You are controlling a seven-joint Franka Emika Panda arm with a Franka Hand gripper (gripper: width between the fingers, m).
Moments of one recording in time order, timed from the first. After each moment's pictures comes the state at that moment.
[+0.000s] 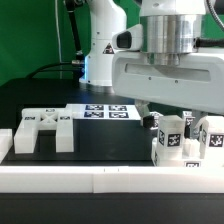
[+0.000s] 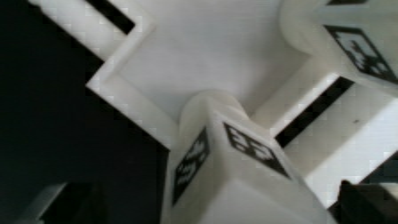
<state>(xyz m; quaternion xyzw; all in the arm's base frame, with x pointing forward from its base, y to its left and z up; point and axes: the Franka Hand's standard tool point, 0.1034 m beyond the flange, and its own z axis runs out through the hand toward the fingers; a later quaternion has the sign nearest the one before) 0.611 0.054 0.066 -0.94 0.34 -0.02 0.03</state>
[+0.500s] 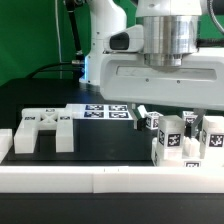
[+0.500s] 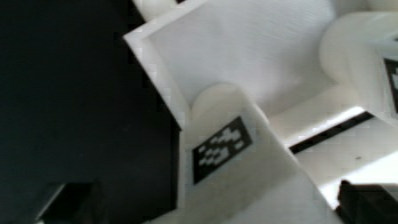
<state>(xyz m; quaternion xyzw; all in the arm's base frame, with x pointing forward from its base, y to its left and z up) 0.611 0.051 0.066 -0.98 0.19 -0.02 0.03</state>
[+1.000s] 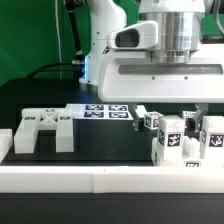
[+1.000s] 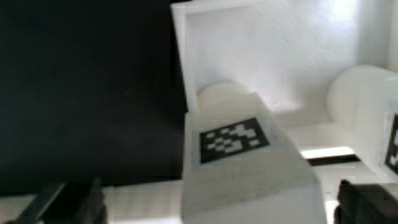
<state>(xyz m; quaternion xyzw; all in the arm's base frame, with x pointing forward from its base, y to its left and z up) 0.613 0.053 0.071 -1.00 0.01 -0.03 0.01</state>
